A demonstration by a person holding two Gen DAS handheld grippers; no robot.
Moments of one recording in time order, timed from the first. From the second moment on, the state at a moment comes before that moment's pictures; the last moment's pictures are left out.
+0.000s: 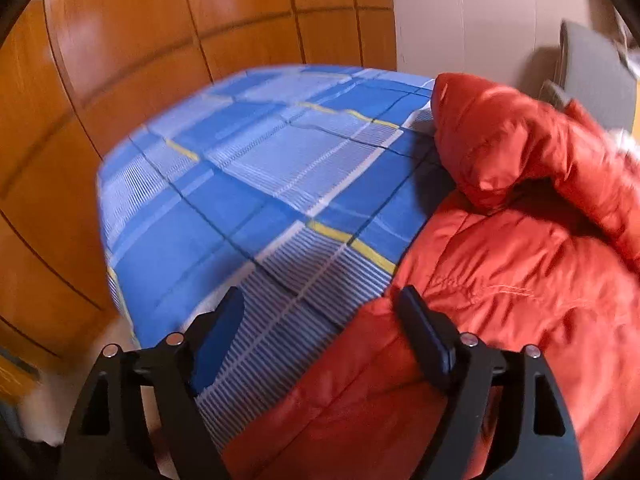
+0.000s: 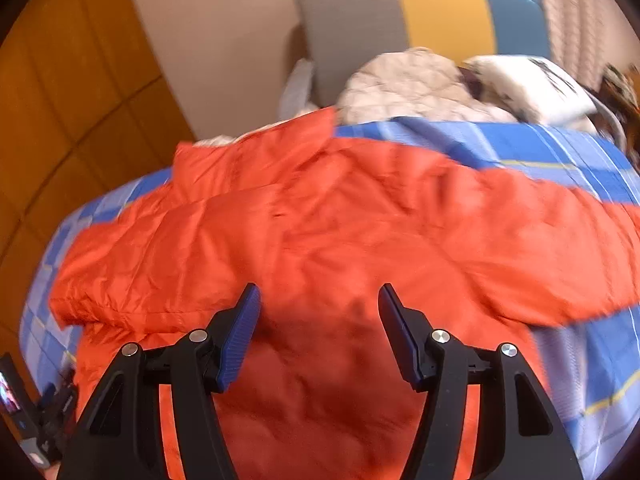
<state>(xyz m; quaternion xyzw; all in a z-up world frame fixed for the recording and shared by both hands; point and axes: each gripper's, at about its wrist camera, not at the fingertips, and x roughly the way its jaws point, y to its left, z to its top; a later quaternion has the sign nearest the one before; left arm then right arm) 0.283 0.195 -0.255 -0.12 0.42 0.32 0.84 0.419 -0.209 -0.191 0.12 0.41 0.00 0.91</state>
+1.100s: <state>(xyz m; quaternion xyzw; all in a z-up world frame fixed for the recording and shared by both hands) 0.270 0.145 -0.221 -0.08 0.38 0.29 0.87 0.343 -0.523 -0.245 0.41 0.33 -0.28 0.81</state>
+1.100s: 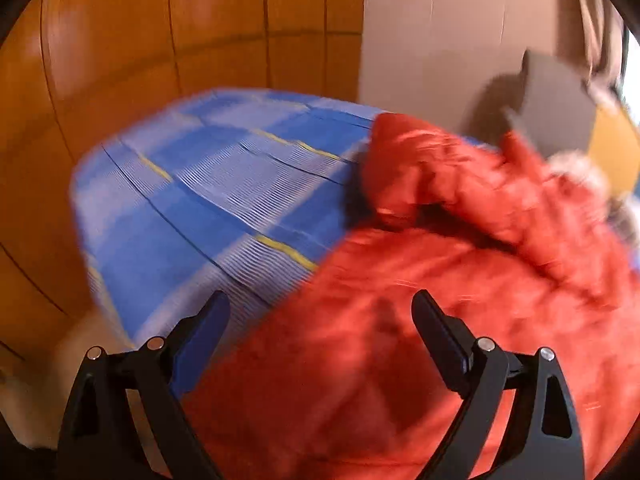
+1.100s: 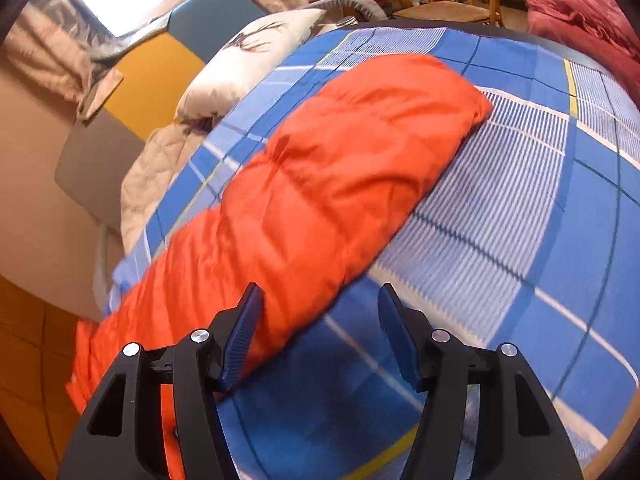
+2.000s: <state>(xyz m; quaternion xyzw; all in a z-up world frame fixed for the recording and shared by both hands) 0.294 0.153 -0.249 0.03 0.43 0.36 0.83 0.369 -0.513 -0.201 0.30 0.28 -0.28 0.87</state>
